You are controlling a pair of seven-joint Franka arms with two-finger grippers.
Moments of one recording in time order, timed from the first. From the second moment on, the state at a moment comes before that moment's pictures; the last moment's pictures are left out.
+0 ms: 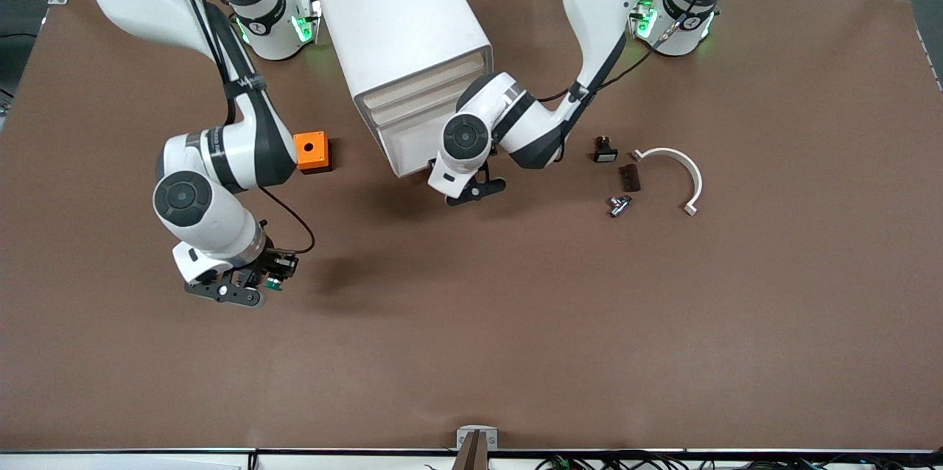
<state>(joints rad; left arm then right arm) -0.79 0.78 -0.13 -1.42 -0.25 2.02 -1.07 0.29 0.53 -0.09 -1.70 -0.06 2.28 0.41</state>
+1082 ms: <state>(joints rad) -0.83 0.79 -0.17 -1.45 -0.39 2.02 -1.14 0.26 0.63 -0.08 -1.81 -0.02 2.56 0.36</state>
